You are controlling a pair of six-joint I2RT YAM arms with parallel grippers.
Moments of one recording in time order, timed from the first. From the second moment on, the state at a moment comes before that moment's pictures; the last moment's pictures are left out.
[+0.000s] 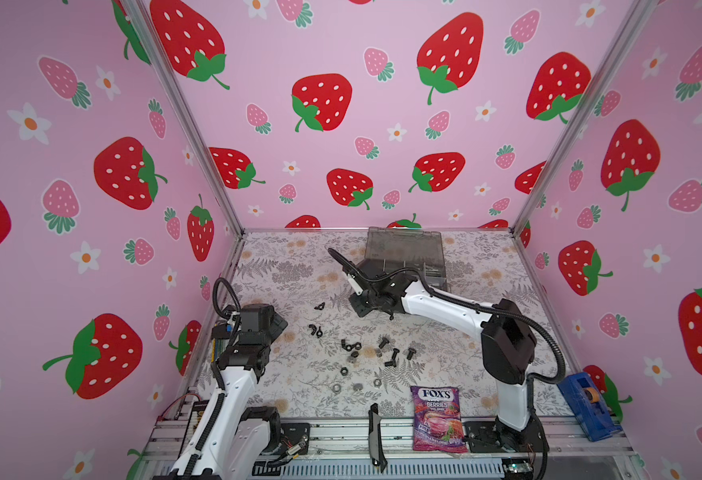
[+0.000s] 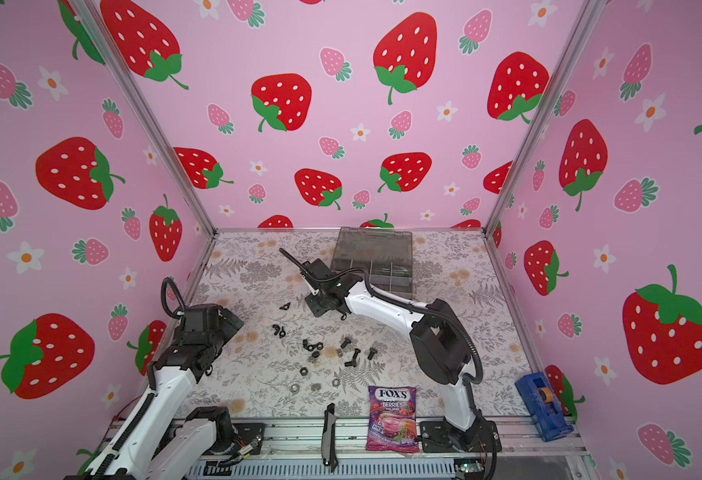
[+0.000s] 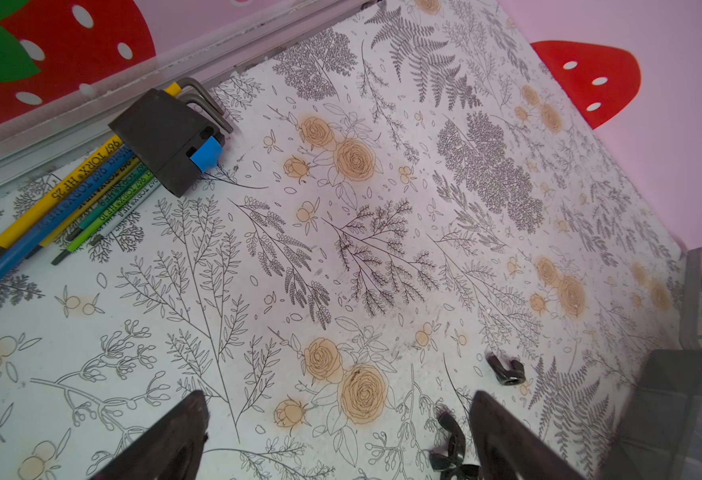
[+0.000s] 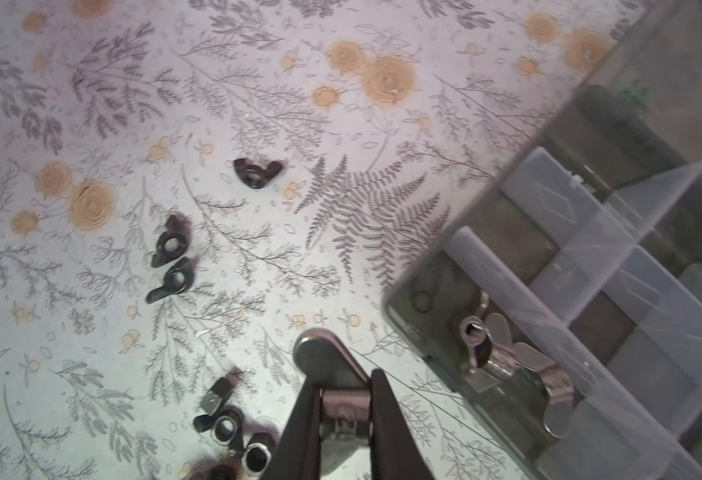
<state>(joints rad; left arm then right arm) 0.02 0.85 0.54 -0.52 -0.27 -0.79 0.95 1.95 1.60 -0.58 0.10 0.16</state>
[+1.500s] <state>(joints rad) 0.02 0.93 0.54 -0.50 -0.20 -0.78 0.76 1.93 1.46 -0.57 0.14 0.23</state>
